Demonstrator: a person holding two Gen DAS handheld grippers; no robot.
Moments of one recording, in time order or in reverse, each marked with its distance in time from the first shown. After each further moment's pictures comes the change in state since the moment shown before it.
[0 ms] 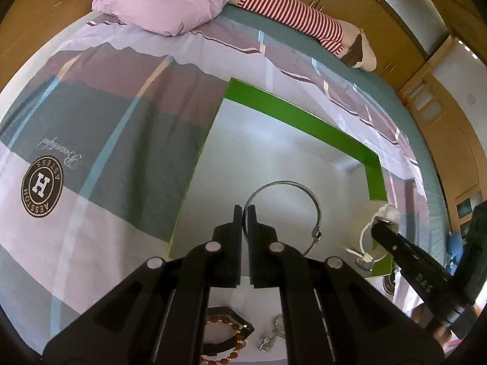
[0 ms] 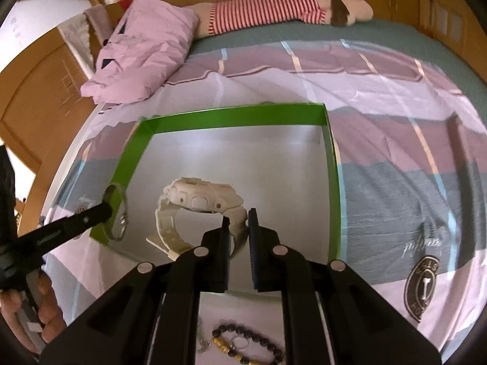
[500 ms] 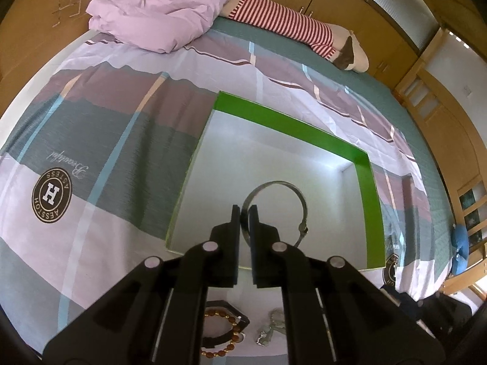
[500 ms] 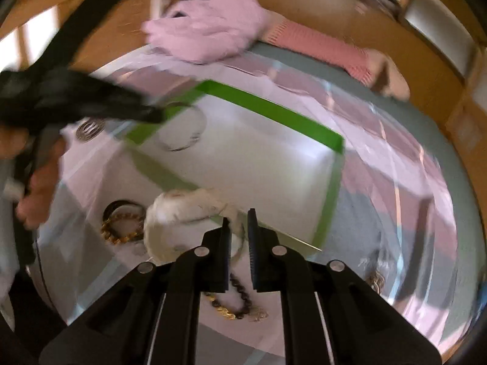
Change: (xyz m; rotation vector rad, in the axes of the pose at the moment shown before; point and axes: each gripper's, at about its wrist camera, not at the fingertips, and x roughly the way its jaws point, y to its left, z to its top) left arm -0.018 -0.017 -0.008 0.057 -0.045 0.014; right arm -0.040 0.038 -0.051 -0.366 -0.026 -0.164
